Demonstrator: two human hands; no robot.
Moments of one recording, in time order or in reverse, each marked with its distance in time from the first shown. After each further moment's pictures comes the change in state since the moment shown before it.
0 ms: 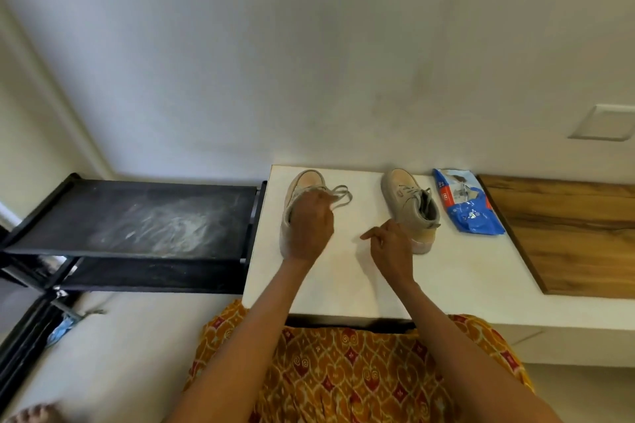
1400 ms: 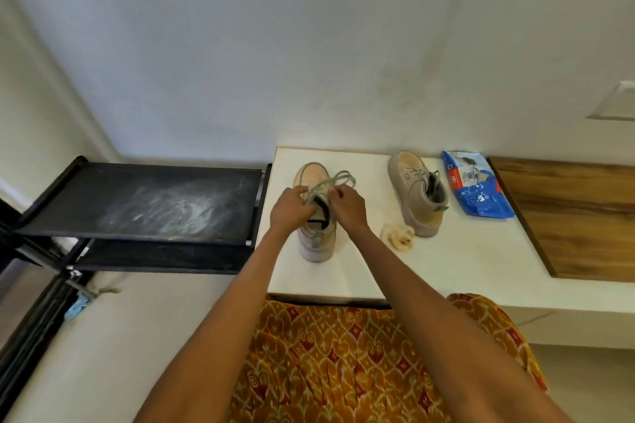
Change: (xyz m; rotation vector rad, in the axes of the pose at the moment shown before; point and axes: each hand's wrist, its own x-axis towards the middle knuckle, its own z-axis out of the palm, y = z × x) left_hand 0.007 -0.037 -0.028 -0.172 -0.540 -0.654; right_hand 0.039 -0.095 0.039 0.307 -0.289 0.330
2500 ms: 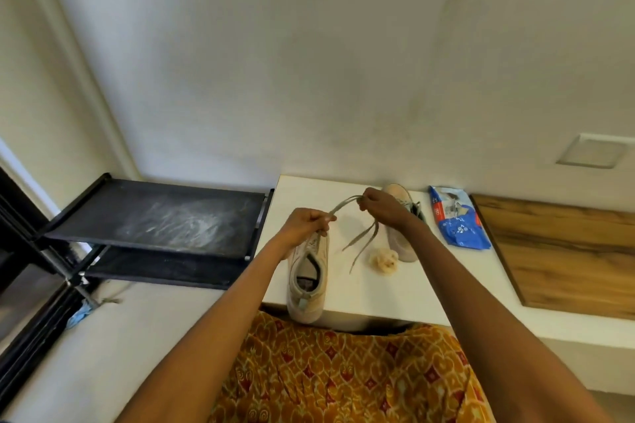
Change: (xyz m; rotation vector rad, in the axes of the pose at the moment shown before) left_hand -0.051 0.047 -0.011 -0.432 -0.226 0.113; right_hand -0.014 -0.030 -0.136 -0.228 -0.293 -0.201
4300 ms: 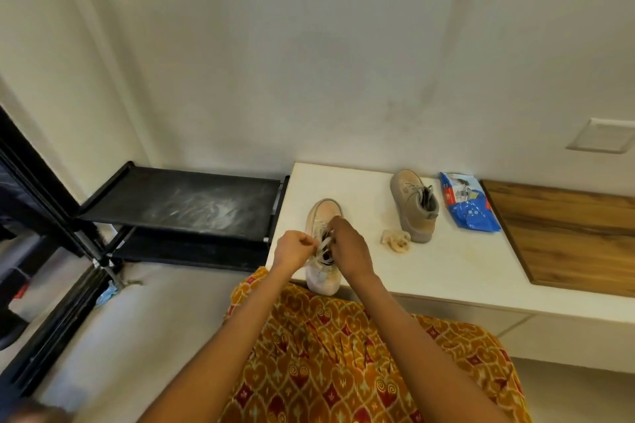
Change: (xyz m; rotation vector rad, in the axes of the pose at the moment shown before) left_hand -0.067 -0.059 -0.002 0.294 0.289 -0.190; right_hand -0.088 -0.030 0.137 -0.249 0.225 -0.126
